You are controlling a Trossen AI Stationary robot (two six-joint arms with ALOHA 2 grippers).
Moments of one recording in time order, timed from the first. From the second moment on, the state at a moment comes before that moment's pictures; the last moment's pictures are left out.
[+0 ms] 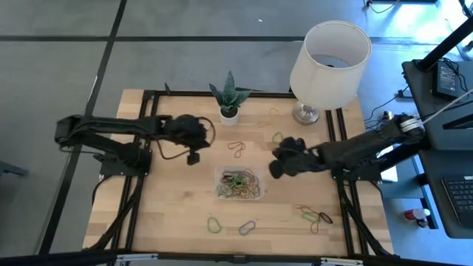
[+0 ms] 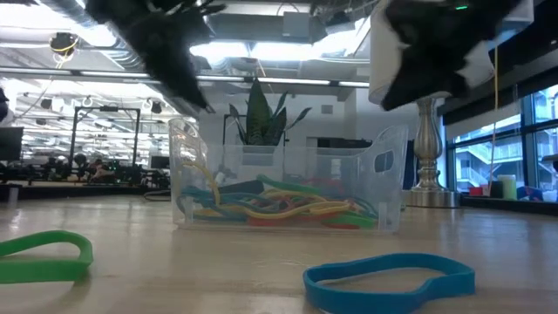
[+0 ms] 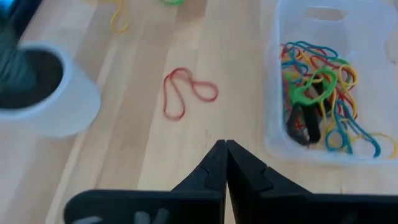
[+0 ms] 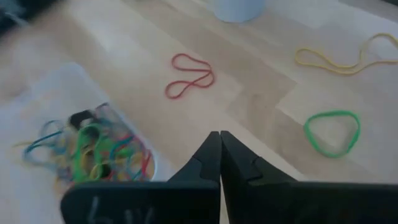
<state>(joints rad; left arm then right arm) 0.15 1.15 0.79 -0.43 0.04 -0.01 0.30 1.29 0.83 -0.48 0.62 0.97</state>
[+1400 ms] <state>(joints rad) 0.32 0.84 0.53 -0.42 0.21 0.05 -0.29 2.10 1.35 -0.70 0.56 1.09</state>
